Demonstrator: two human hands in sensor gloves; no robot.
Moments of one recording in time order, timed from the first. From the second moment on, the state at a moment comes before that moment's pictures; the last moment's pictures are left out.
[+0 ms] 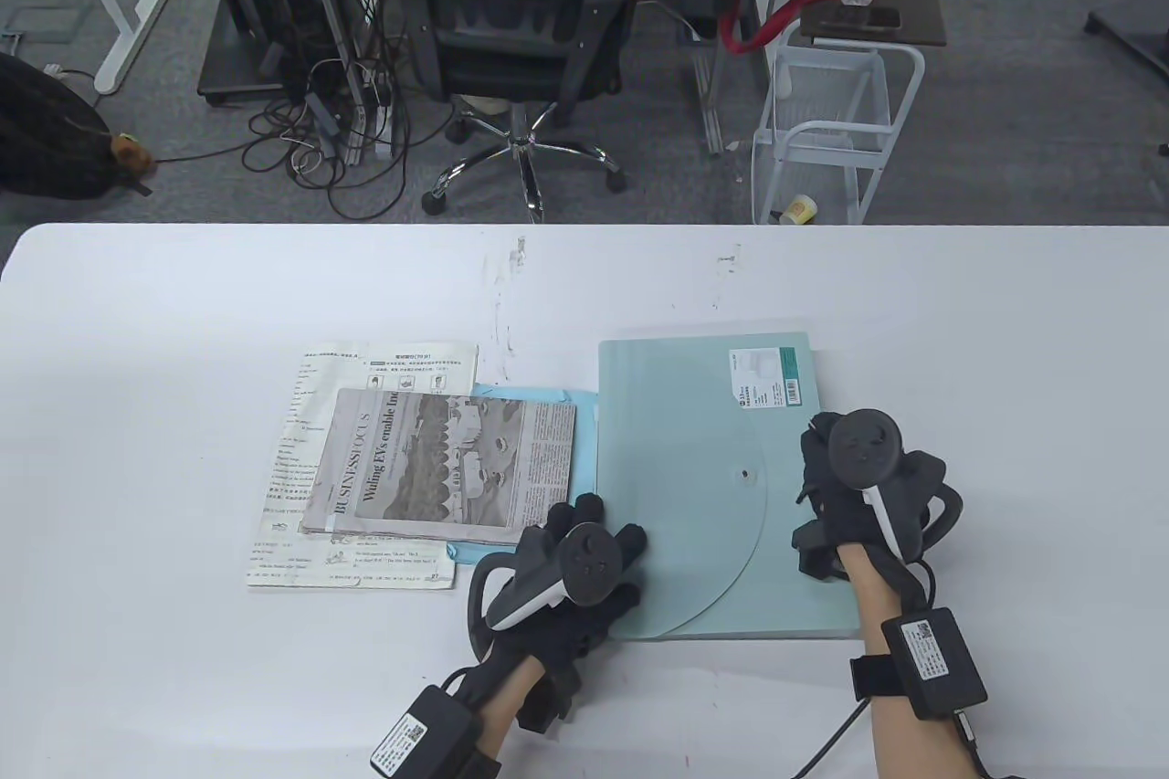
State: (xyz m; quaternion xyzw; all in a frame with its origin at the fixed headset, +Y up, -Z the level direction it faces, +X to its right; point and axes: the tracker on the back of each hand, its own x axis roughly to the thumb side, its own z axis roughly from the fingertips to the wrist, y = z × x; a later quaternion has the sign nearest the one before) left_hand -0.068 -0.757 -0.260 -0.17 -0.16 0.12 0.97; right_hand 0.231 -0.686 -0.326 -0.19 -0.16 0.95 0.17
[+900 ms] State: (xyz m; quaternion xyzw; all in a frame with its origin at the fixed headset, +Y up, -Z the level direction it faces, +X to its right) left_hand -0.062 -0.761 -0.259 -0.18 -0.18 0.10 0.96; right_hand 0.131 -0.725 -0.340 -0.02 -0.07 0.99 -0.08
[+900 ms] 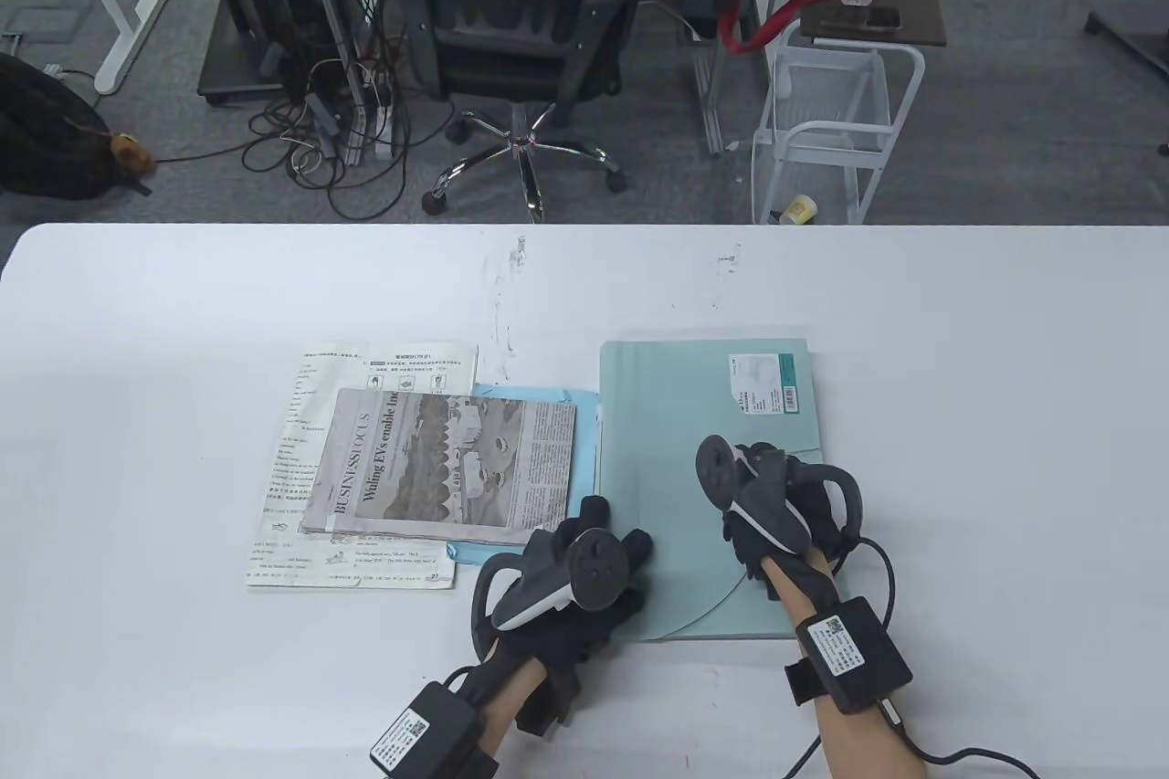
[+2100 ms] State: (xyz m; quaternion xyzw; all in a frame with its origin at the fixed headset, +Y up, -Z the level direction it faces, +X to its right) left_hand -0.059 -0.762 -0.259 -0.18 -0.19 0.10 0.96; right_hand 0.132 -0.727 -0.365 -0.02 0.10 0.99 -0.04
